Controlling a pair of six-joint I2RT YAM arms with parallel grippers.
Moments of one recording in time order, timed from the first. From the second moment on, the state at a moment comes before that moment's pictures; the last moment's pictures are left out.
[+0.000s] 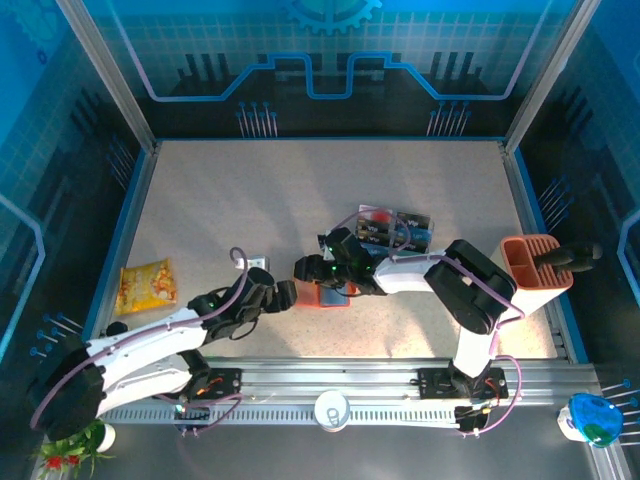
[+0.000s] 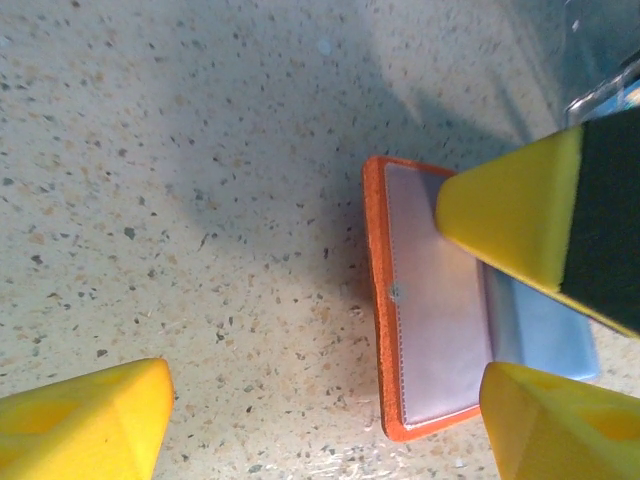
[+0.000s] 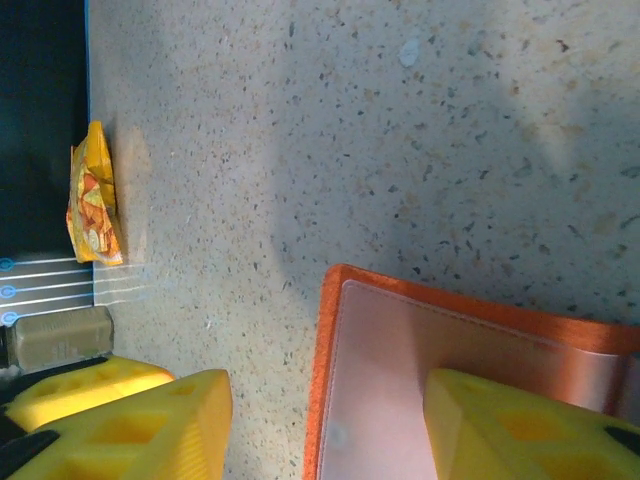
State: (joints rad) left arm -0.77 1.01 0.40 -0.23 -0.21 -0.85; right arm 0.80 1.81 0.85 0.27 -0.34 0.99
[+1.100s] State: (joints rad) left arm -0.76 1.34 0.51 -0.18 -0.21 -0.79; right arm 0.70 1.51 0.87 0.08 -0.33 0.82
